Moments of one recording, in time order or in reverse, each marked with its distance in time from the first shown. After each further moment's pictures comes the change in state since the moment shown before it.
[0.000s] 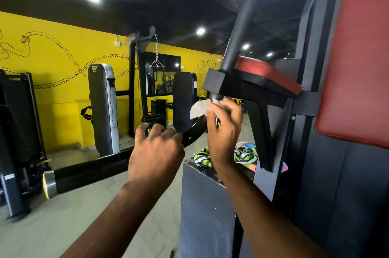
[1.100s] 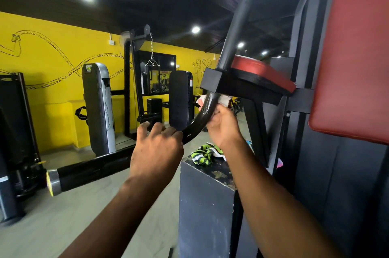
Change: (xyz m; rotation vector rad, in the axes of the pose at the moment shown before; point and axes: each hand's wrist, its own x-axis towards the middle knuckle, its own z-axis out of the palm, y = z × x) left_hand 0.000 0.000 0.000 0.008 0.019 0.036; right_hand 0.036 0.004 0.002 1.073 -0.228 1.253
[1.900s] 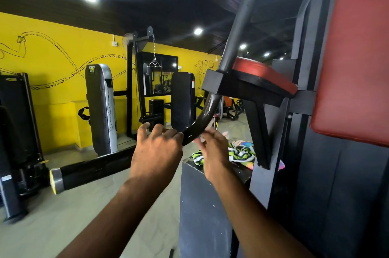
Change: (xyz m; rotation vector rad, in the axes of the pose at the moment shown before) left_hand -0.001 -0.002 0.001 0.002 0.007 0.006; right_hand -0.048 0.050 -0.010 -0.325 0.190 -0.008
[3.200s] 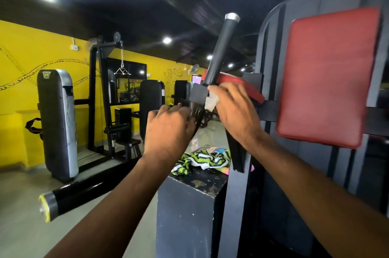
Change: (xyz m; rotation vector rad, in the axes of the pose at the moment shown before) left_hand 0.068 0.009 -0.025 -0.506 0.082 -0.098; right_hand -0.013 -0.146 -0.012 -1.647 0.091 -1.444
